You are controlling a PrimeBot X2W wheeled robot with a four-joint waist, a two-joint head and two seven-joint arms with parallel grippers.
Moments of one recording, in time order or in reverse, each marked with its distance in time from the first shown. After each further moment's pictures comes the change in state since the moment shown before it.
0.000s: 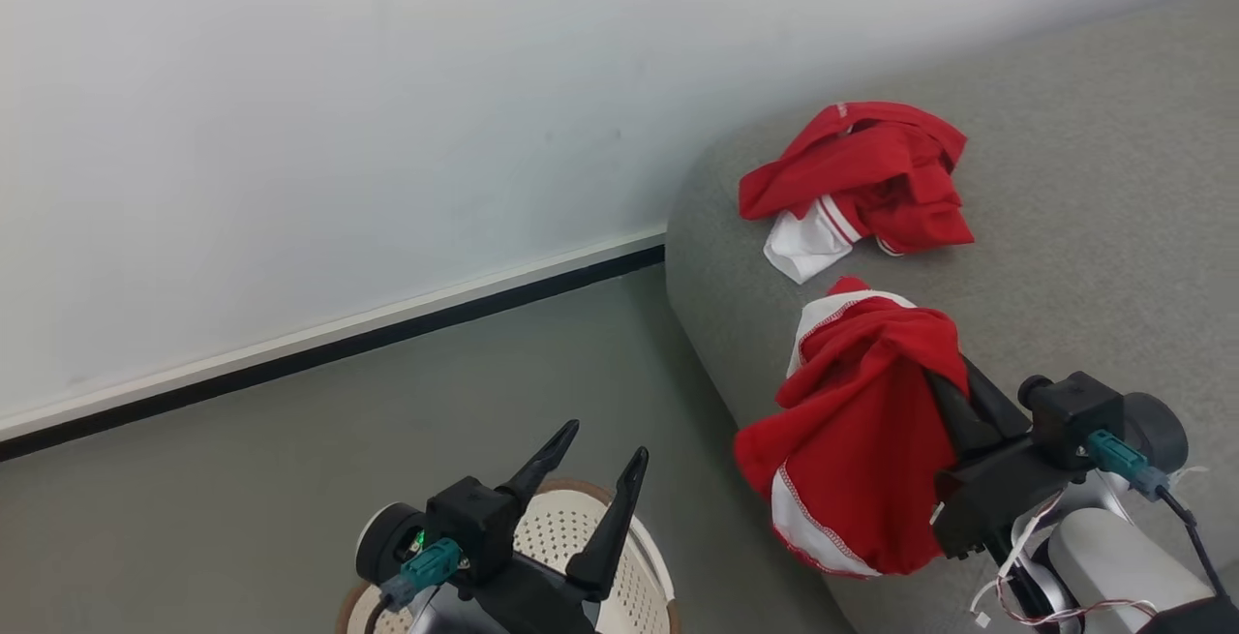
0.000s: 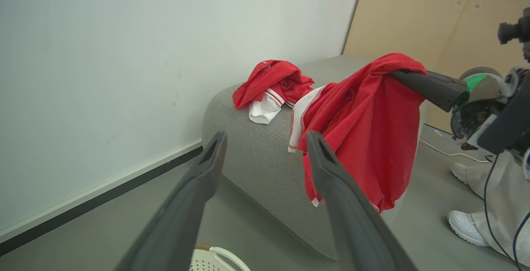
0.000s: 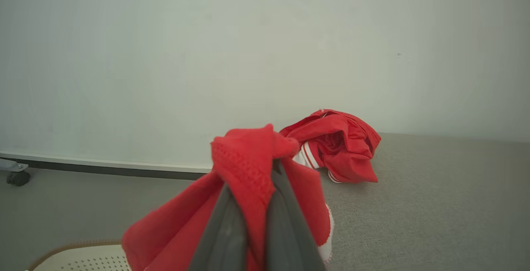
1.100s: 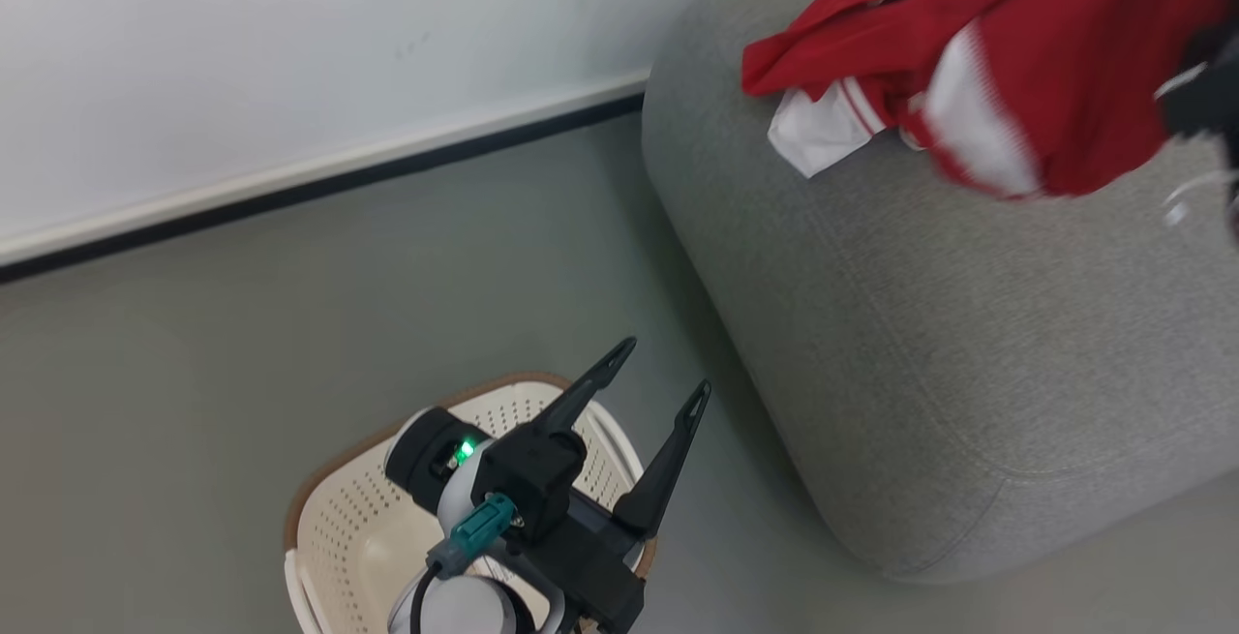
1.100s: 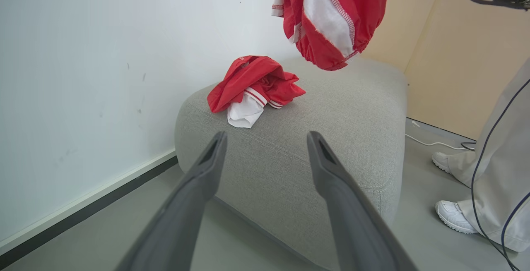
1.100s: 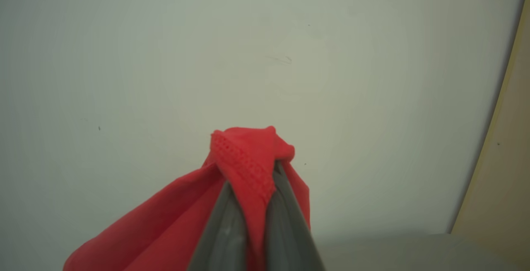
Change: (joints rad) left arm -0.117 0.000 -0.064 -0.080 0.108 0.007 0.004; right arm -0.510 -0.095 -0.220 0.058 0.005 -0.002 0.020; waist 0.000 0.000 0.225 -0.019
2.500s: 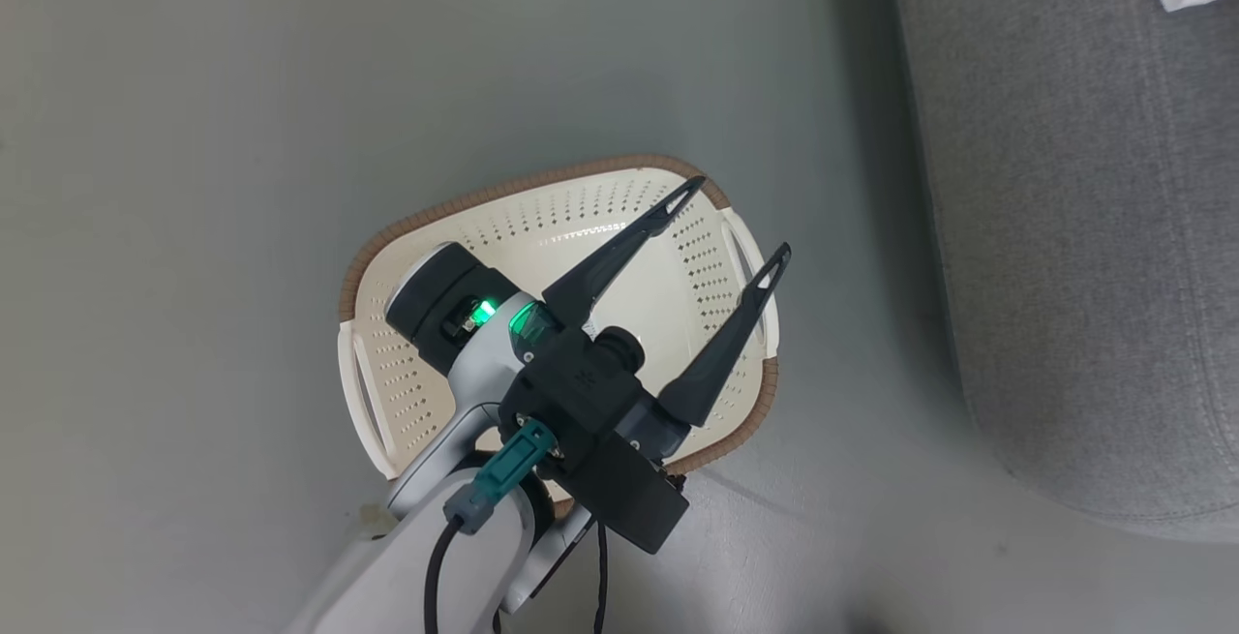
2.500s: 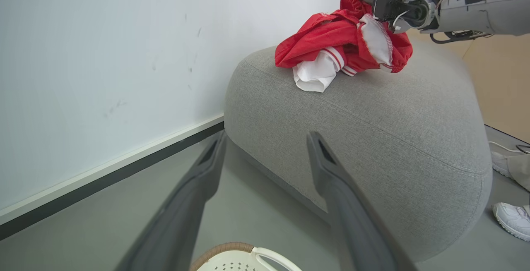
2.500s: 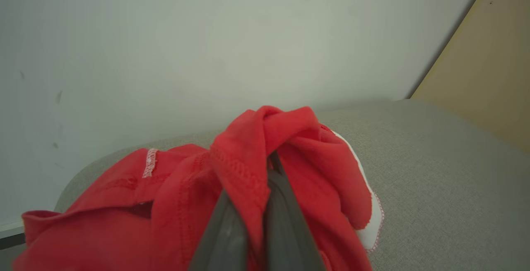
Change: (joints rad) left arm -0.221 0.009 -0.024 -0.154 0.113 -0.015 0.050; right arm -0.330 -0.086 -0.163 0.553 -0.013 -0.073 0.024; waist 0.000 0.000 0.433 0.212
